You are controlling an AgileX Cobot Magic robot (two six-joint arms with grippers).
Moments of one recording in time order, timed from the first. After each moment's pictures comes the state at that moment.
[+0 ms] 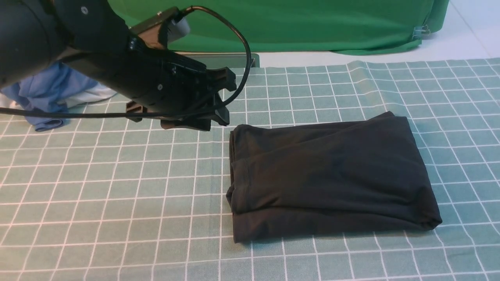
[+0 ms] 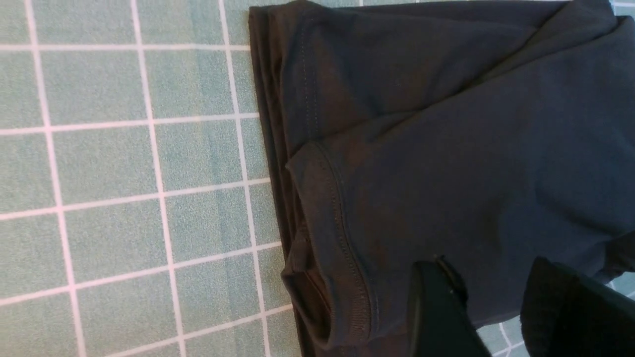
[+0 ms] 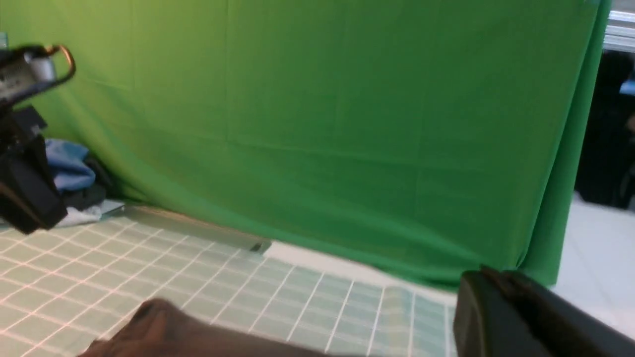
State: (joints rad) right arm 0.28 0.18 -0.28 -0.05 0.12 0.01; left arm -0.36 1.57 -1.29 -0.40 0.81 -0.08
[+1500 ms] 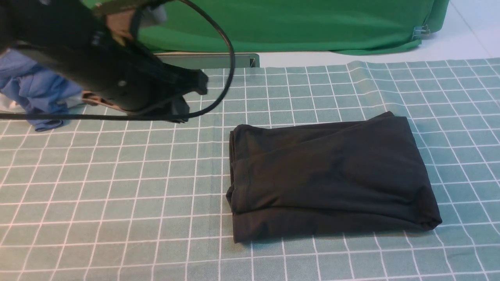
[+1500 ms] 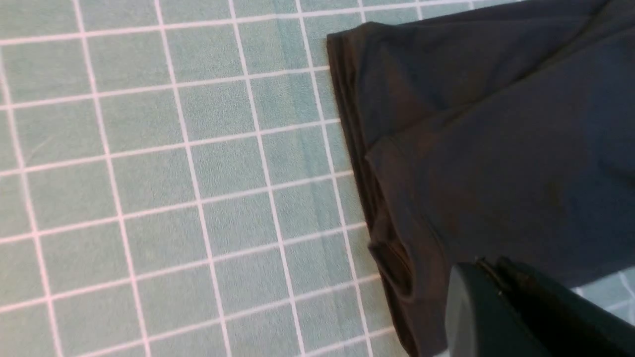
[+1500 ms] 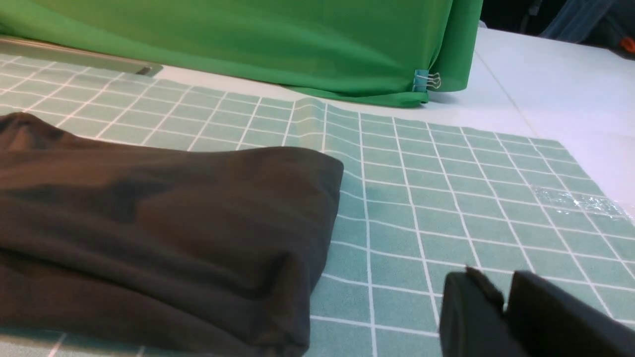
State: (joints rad) right arm 0.05 0.00 0.01 -0.09 0.24 0.04; left arm -0.36 1.37 -1.26 -0.19 0.91 -0.10
